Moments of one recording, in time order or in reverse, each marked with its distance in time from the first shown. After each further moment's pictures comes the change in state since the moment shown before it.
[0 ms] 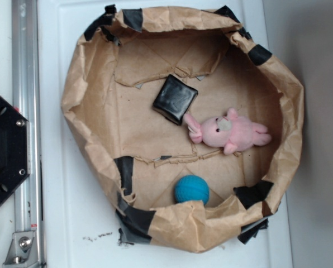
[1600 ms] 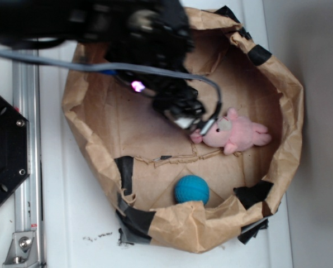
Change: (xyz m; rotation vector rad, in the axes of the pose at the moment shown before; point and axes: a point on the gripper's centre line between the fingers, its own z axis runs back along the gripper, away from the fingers) arm 0.131 0.063 -0.208 -0.091 0.068 0.861
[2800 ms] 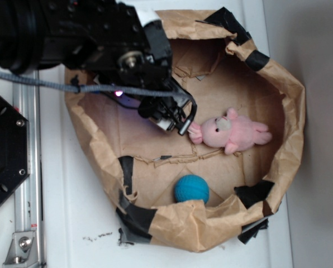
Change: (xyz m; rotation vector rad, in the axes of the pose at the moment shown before) arm -0.026 0.030 -0.001 0.088 -0.067 -0.021
